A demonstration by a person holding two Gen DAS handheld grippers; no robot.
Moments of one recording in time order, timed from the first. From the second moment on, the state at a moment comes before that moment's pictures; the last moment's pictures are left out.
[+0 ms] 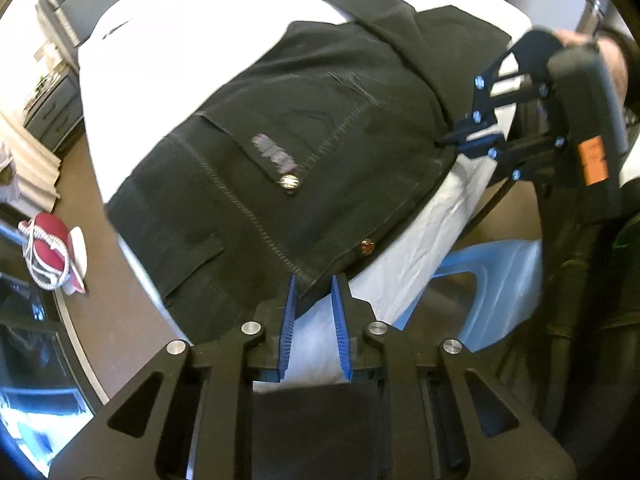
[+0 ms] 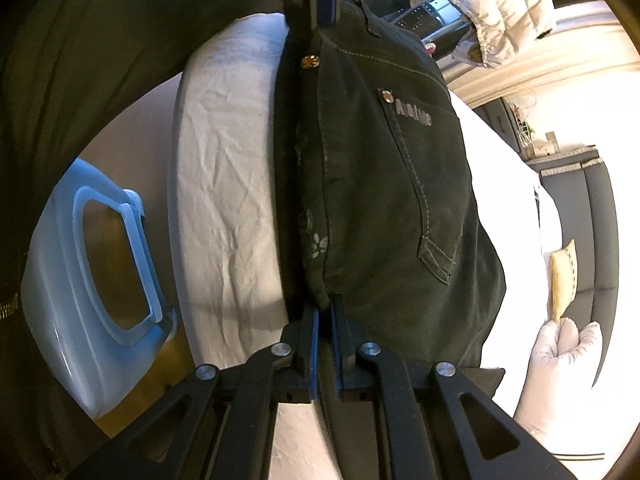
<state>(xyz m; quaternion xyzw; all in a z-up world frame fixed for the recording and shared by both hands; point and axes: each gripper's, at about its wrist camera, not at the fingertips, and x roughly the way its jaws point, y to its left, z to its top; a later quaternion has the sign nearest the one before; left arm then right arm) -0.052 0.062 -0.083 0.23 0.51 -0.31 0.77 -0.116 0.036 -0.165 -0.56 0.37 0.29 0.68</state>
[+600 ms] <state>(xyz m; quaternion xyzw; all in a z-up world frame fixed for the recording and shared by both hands) 0.028 -0.038 -0.133 0.07 0.53 -0.30 0.79 -0.112 0.032 -0.167 -0.50 0.37 0.24 0.74</state>
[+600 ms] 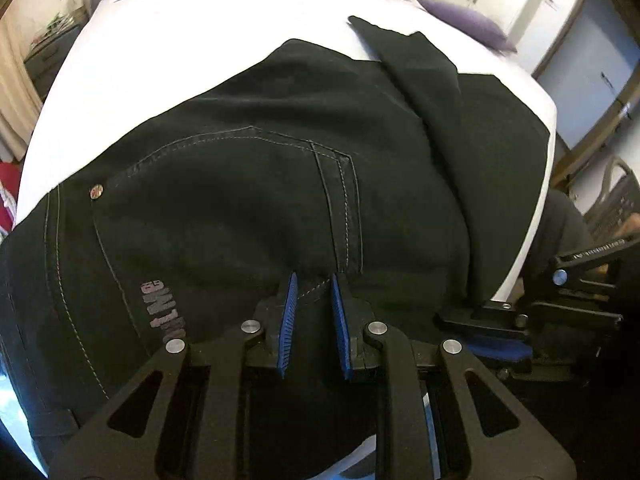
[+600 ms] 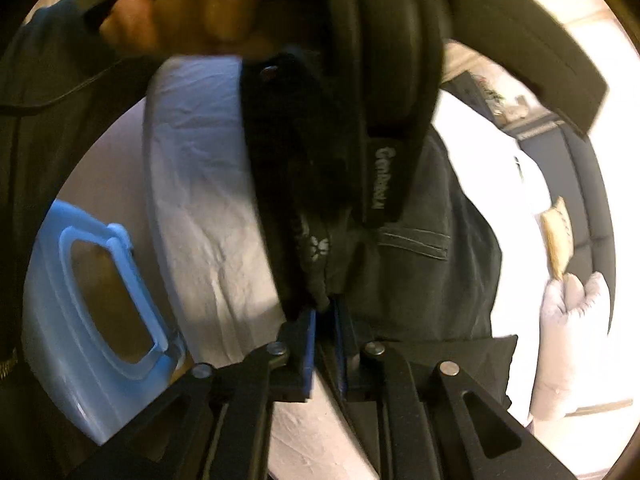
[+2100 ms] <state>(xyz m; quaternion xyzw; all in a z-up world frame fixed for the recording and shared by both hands) 0.031 0.001 -0.142 -0.01 0.55 -0.28 0.79 0.276 -0.353 -0.126 0.22 0.49 -0.20 0.82</state>
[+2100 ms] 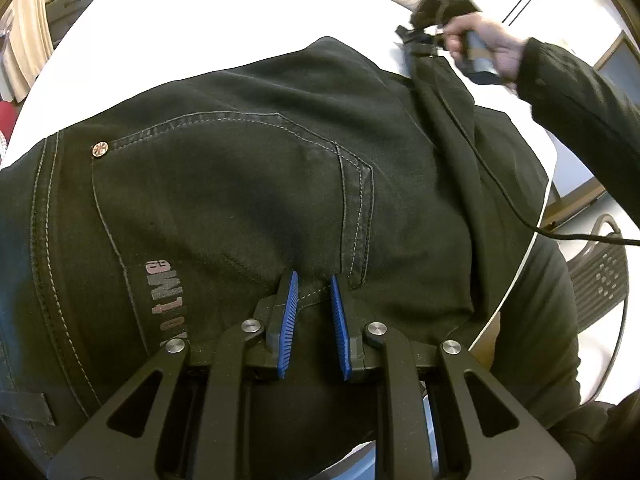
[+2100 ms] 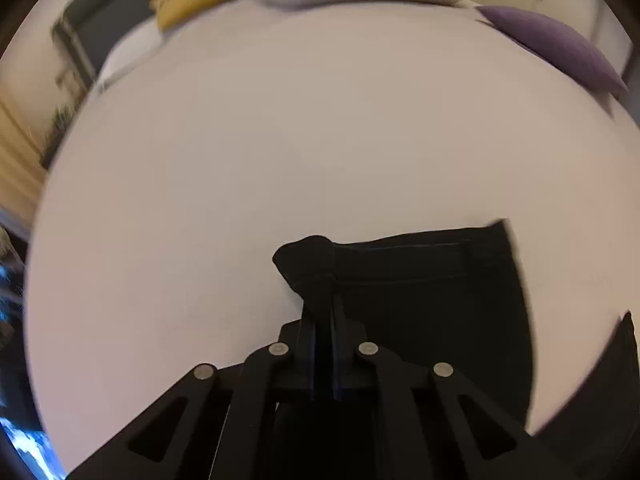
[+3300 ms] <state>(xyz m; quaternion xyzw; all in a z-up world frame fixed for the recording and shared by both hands) 0.017 -0.076 -0.134 0.06 0.56 -0.24 0.79 -0.072 -0.503 -0.178 0.66 0.18 -0.19 0.70</state>
